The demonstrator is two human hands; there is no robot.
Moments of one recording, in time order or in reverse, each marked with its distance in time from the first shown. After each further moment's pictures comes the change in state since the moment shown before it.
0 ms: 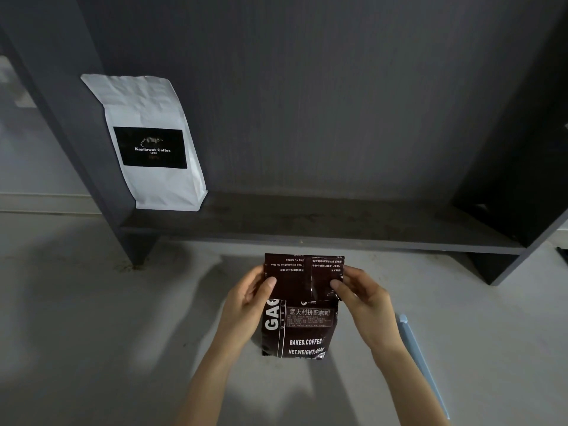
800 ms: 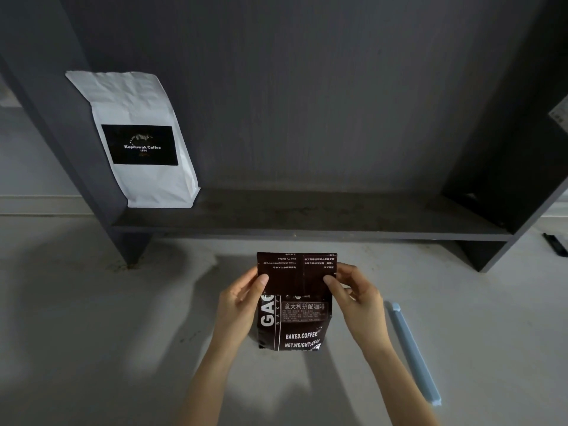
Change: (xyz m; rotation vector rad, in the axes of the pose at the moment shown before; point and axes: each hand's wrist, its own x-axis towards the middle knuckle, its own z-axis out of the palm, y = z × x) left_hand -0.005 -0.010 0.003 -0.049 0.150 -0.066; right_hand -0.008 0.014 0.001 -0.146 0.069 -0.047
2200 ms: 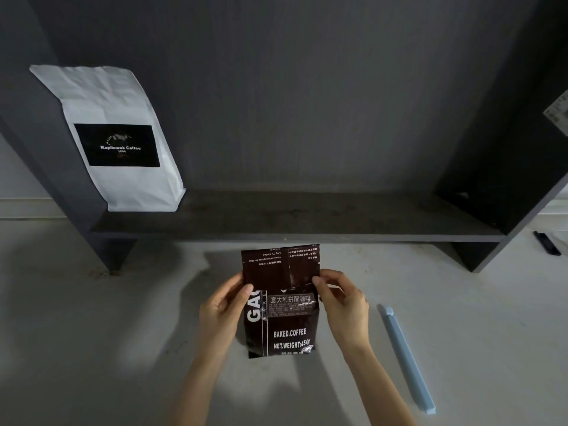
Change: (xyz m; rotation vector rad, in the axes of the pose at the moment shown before) left_hand 0.010 -0.013 -0.002 -0.026 0.068 -0.027; right_hand 0.010 0.005 0.012 -0.041 0.107 0.131
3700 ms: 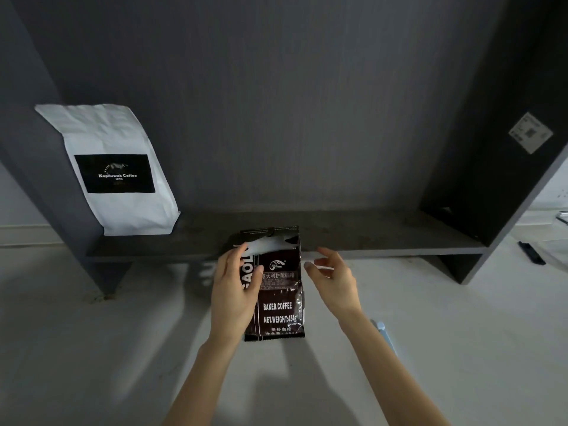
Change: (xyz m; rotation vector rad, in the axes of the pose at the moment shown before) left_hand 0.032 0.032 0.031 0.588 0.044 0.434; right_hand 0.045 -0.037 -0.005 -0.130 -0.074 0.026
